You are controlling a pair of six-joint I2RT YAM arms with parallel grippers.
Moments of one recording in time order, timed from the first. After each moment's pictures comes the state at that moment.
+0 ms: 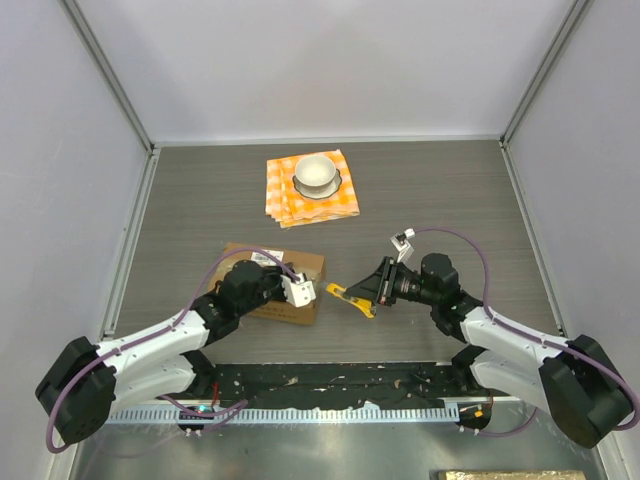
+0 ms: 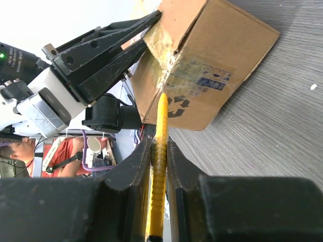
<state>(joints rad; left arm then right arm) -0.77 0.99 0.36 0.22 0.06 0.84 0.56 1.00 0.26 0.49 -0.60 1.01</state>
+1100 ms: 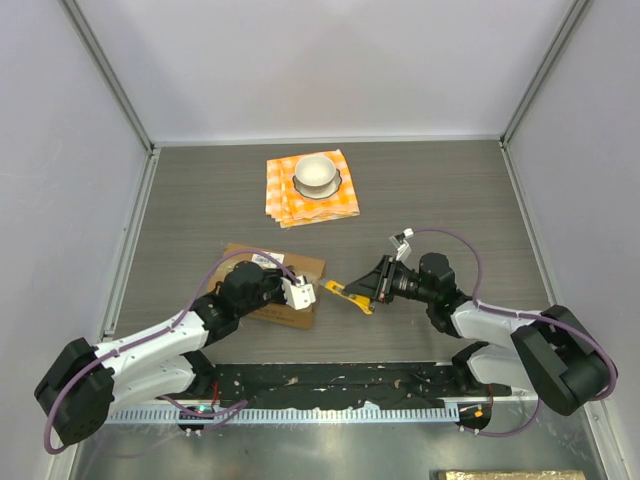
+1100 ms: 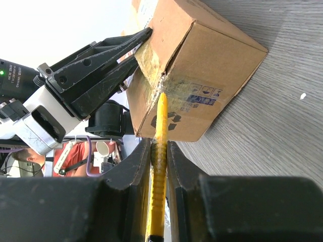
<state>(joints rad) -0.78 0.97 0.36 0.19 0.08 0.84 0.51 1.19 0.22 0.75 -0.65 1.07</state>
